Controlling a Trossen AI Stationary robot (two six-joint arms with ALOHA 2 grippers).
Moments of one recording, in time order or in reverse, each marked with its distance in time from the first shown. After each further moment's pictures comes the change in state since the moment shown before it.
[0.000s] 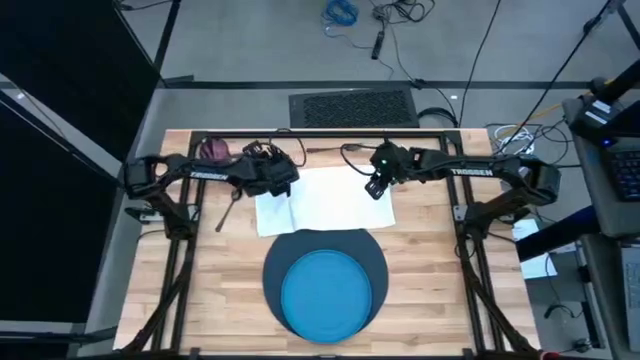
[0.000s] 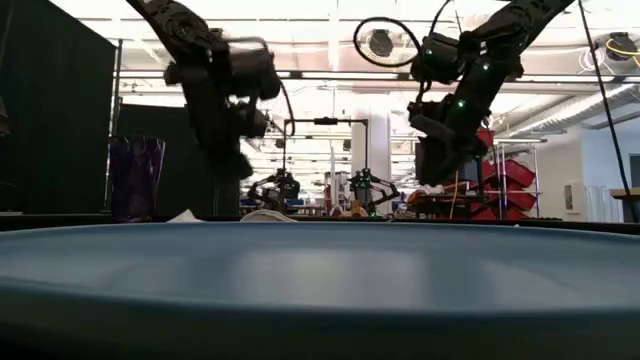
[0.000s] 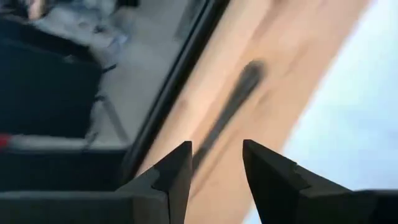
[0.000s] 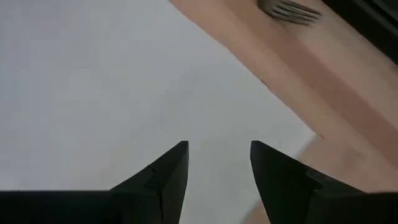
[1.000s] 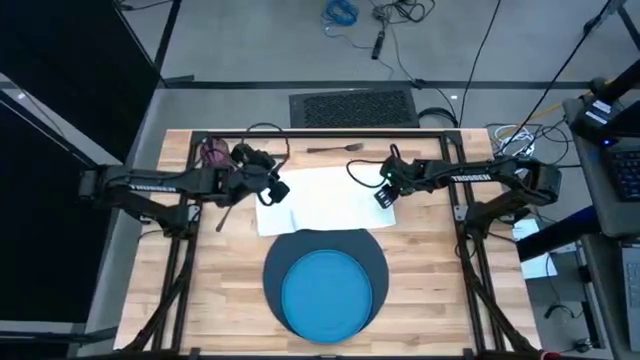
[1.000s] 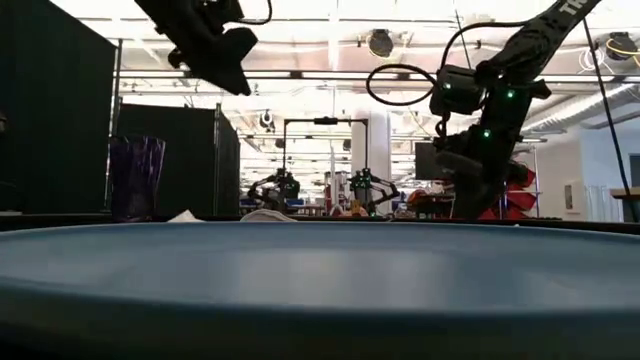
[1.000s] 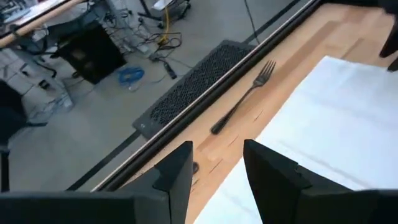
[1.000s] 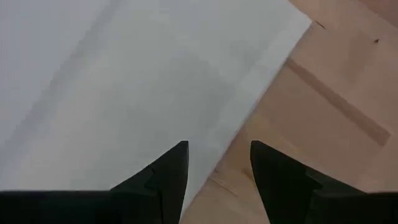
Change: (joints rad) left arm -0.221 -0.419 -0.063 0.077 -0.031 -0.182; right arm 0.000 0.000 -0.177 0.043 -0.004 0.158
